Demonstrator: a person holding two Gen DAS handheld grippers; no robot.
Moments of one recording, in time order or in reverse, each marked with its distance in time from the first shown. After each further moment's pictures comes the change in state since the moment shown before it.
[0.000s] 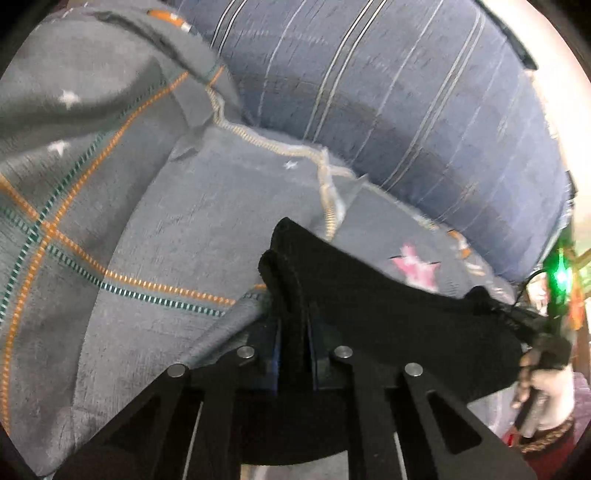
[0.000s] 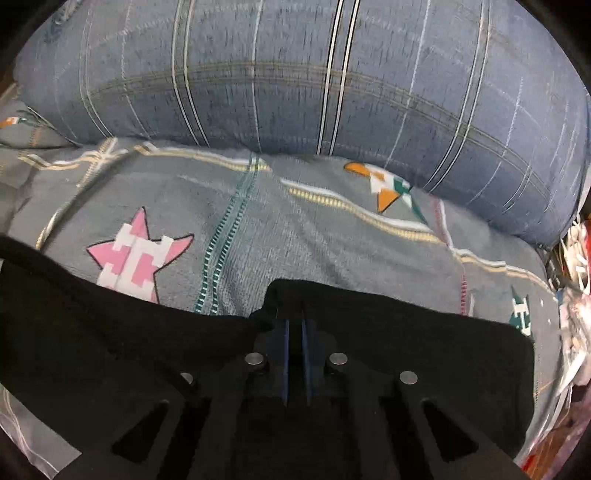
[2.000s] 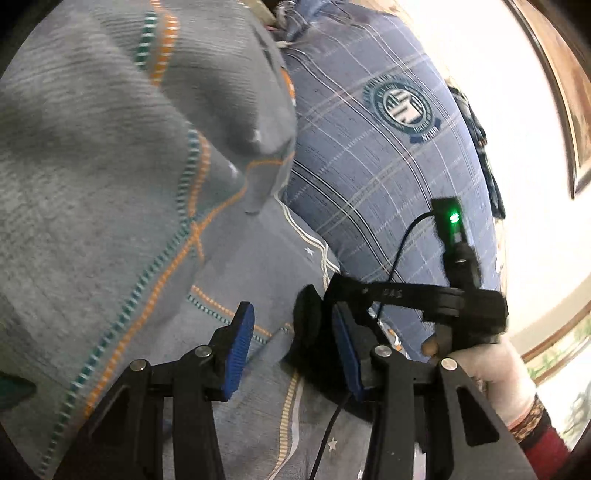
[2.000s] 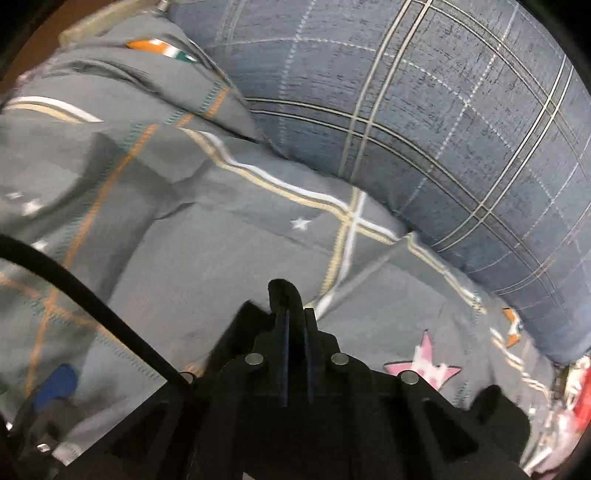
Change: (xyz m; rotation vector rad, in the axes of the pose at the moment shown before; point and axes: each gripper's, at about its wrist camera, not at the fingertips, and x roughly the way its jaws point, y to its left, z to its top) left arm -0.060 0.111 -0.013 -0.362 -0.295 -0.282; right arm -0.017 0.280 0.089 -0.321 0.064 0.098
